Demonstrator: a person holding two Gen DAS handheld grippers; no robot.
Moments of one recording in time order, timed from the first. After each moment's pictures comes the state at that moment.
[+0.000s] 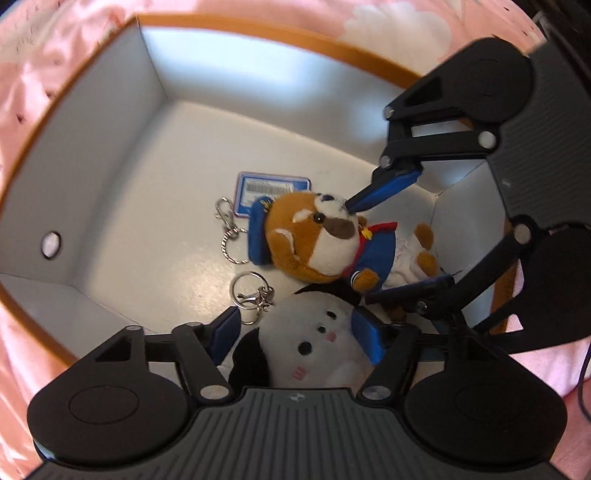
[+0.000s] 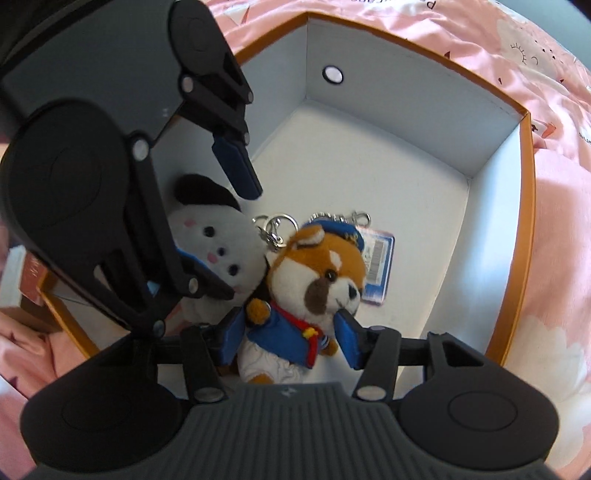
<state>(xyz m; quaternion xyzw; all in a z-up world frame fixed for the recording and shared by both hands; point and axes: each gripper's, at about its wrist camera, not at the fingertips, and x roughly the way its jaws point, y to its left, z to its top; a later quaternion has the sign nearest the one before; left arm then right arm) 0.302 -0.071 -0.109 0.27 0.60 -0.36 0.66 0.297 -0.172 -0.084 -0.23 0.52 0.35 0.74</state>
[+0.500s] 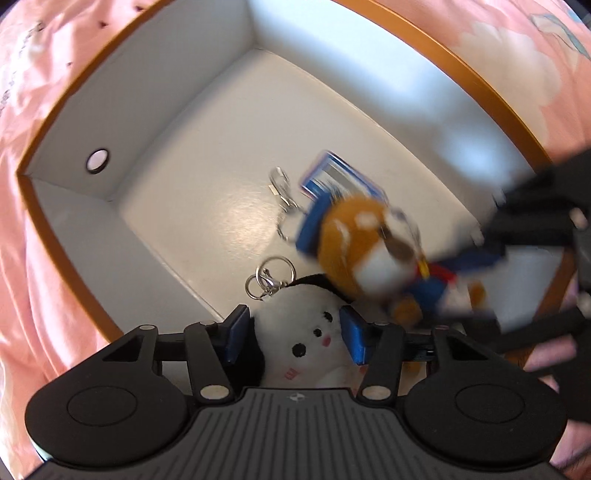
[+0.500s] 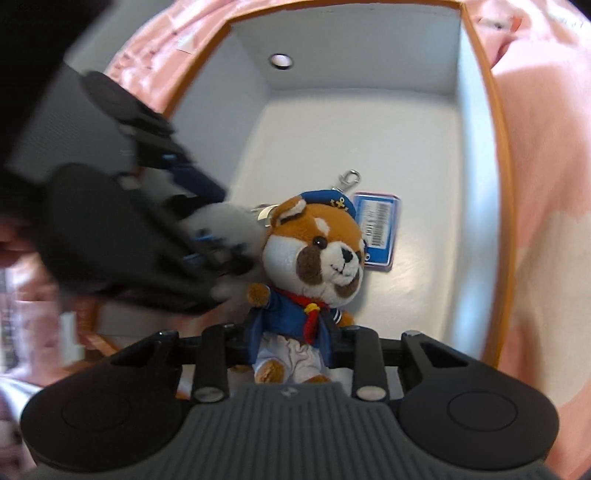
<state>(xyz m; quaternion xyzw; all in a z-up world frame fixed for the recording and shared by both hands) 0.309 -0.080 -0.106 0.20 0.67 -0.19 0.69 0.316 -0.218 -0.080 -0.03 0.60 0.35 0.72</state>
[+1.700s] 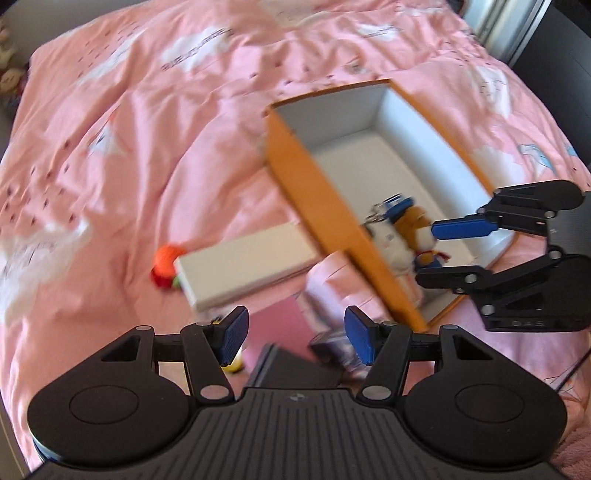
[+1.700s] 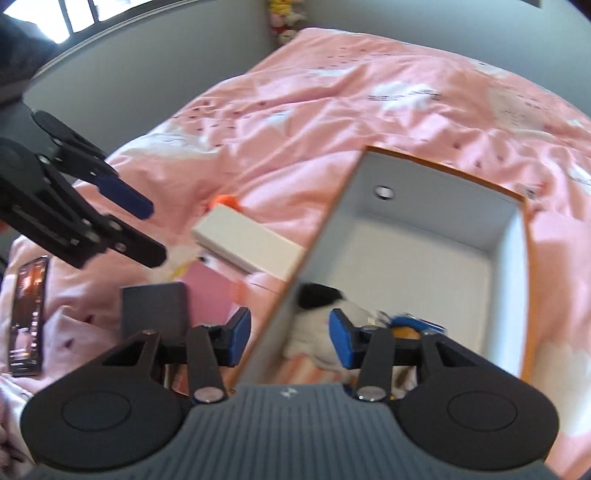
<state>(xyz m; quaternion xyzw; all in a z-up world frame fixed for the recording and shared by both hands) 0.217 0.088 0.009 0.04 0.57 -0.12 0.81 0.230 -0.114 0.011 -0.13 0.43 0.39 0.80</state>
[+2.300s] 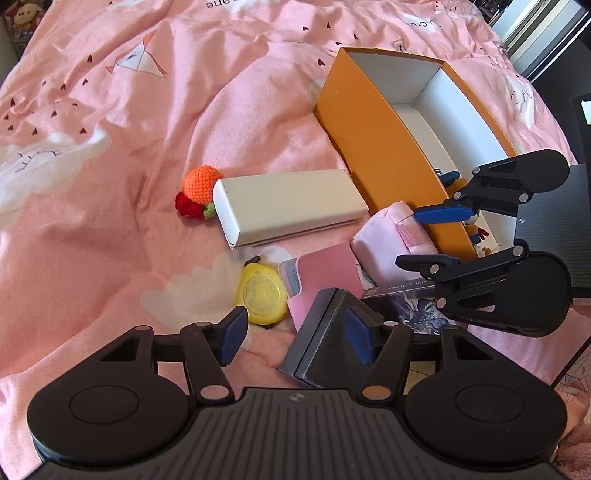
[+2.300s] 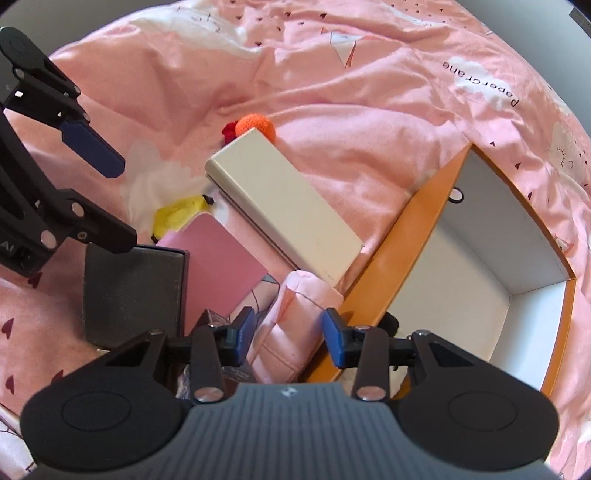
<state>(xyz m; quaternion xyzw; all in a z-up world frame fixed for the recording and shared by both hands) 0.214 0.151 -0.049 -0.04 0.60 -0.12 0.79 0.227 0.003 -0.041 -0.34 0.48 0.35 0.73</state>
